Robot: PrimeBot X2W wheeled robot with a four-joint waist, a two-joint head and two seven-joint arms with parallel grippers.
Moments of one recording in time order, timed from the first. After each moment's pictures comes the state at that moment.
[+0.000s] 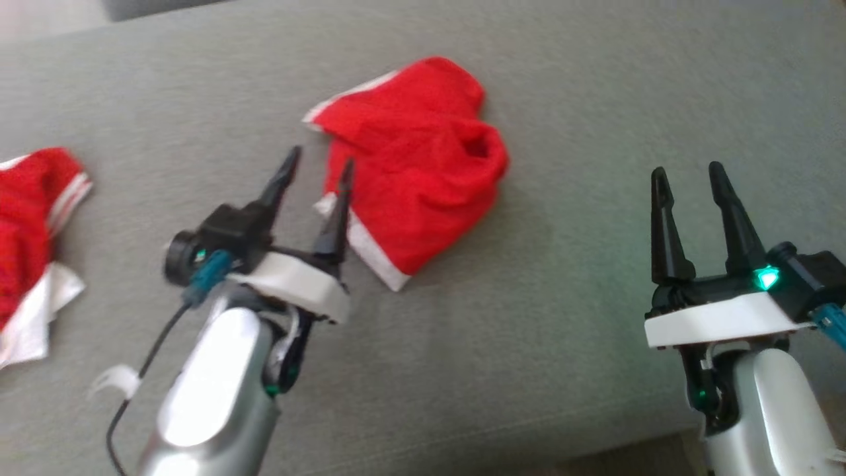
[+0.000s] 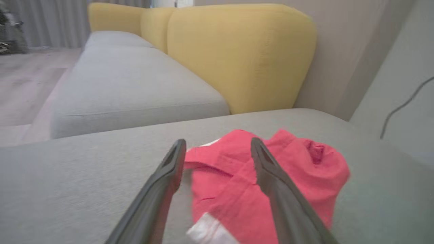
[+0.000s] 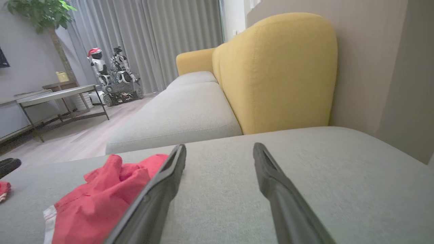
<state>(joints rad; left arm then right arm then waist) -0.40 0.07 -0.39 0.32 -0.25 0.01 -0.23 -0.15 -0.05 0.05 0.05 0.20 0.13 -0.14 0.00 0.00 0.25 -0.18</state>
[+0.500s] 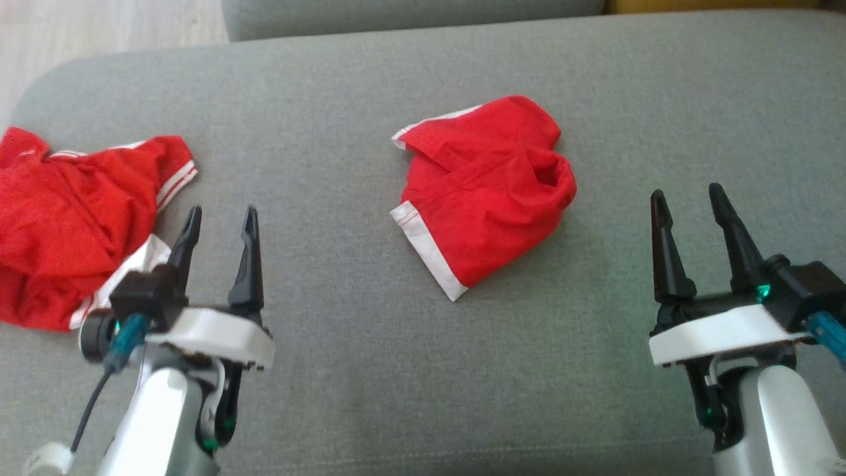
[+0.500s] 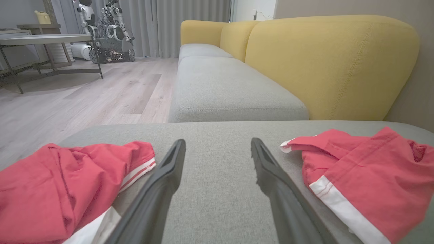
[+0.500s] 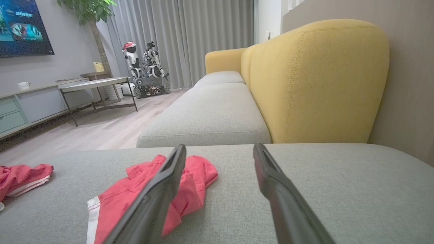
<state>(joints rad) -0.21 0.17 -0.24 0.24 -0.28 0.08 -0.25 -0.10 -0.05 0.02 0.02 0.13 0.13 -0.08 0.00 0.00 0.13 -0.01</state>
